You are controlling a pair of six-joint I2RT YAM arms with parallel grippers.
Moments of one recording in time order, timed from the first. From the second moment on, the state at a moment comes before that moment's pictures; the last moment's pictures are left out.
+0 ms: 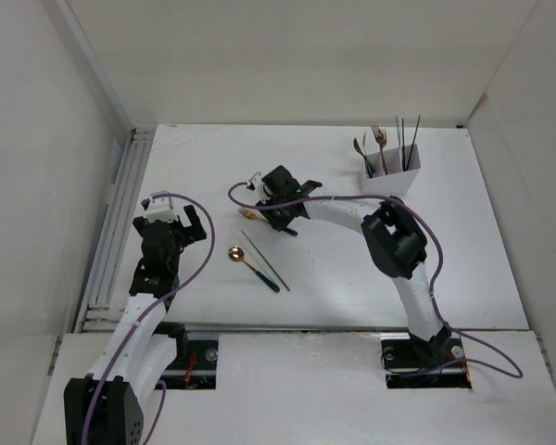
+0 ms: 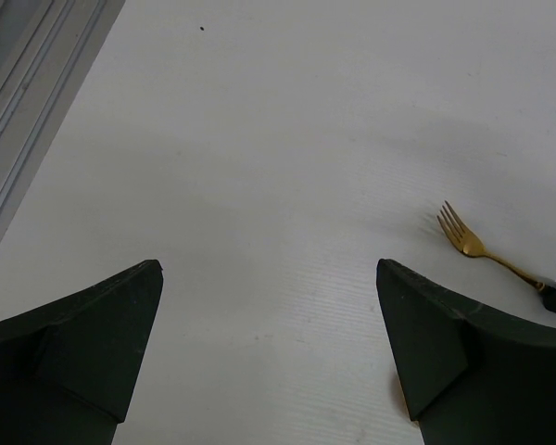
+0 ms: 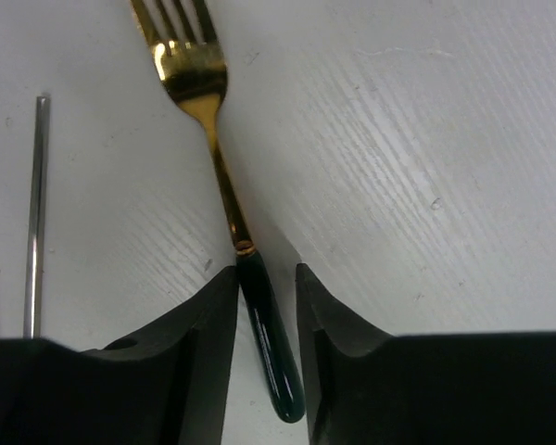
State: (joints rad) left arm -0.09 0.76 0.35 0.12 -0.19 -0.21; right arm 0.77 2.20 1.69 -0.46 -0.01 -0.12
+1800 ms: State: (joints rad) left arm -0.05 0.81 0.34 0.13 -0.20 -0.20; right arm 0.10 1.79 1.21 0.26 0.02 -0.28
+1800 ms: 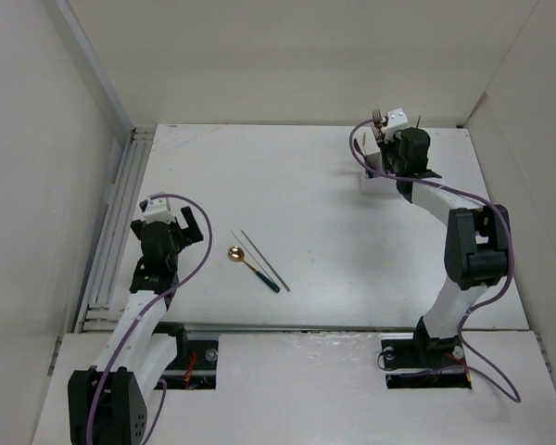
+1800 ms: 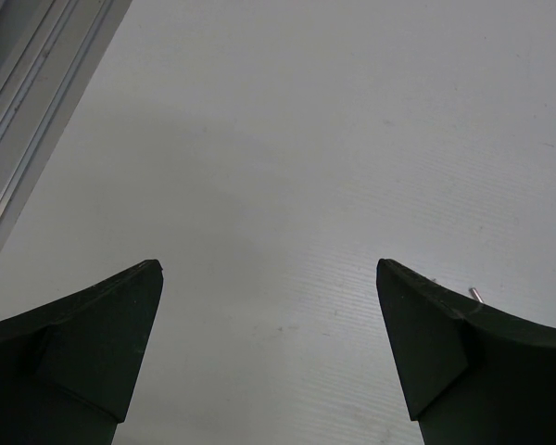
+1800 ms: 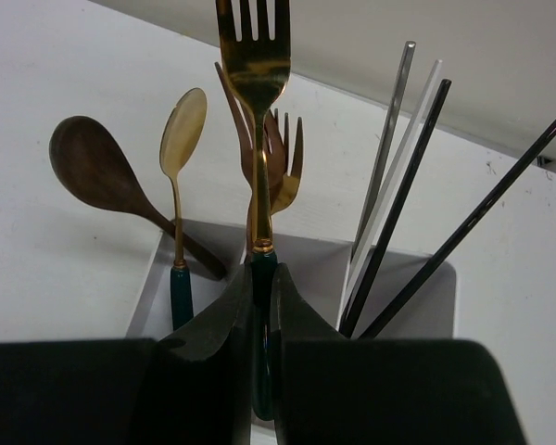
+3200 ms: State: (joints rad) left arm -0.05 0.76 0.34 0.14 -0.19 -0.22; right arm 0.66 1.64 1.32 -0.12 -0.08 -0.21
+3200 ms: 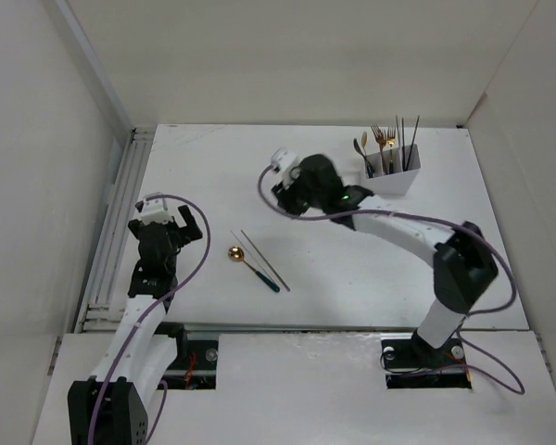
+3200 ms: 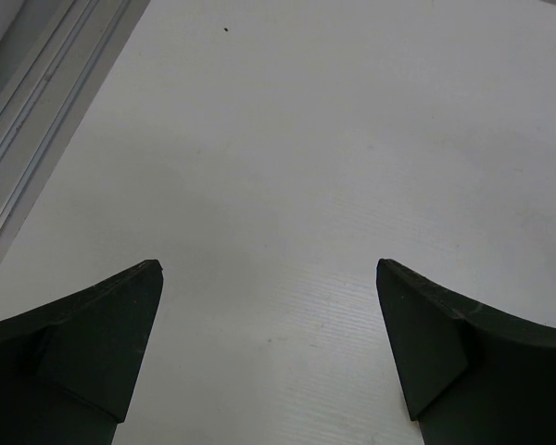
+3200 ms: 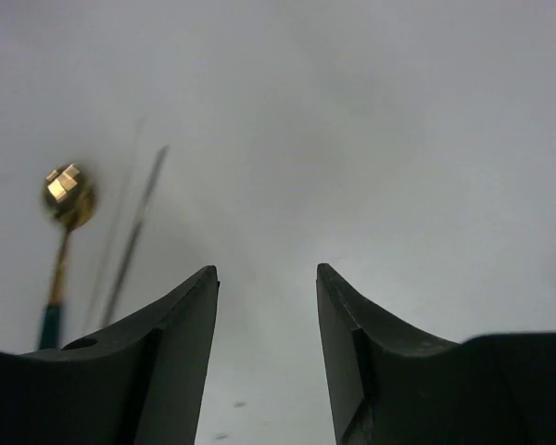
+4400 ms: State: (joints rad) left arm -0.04 0.67 0.34 0.10 -0.22 -0.32; right arm 0.97 2.07 1.46 -0.36 0.04 0.04
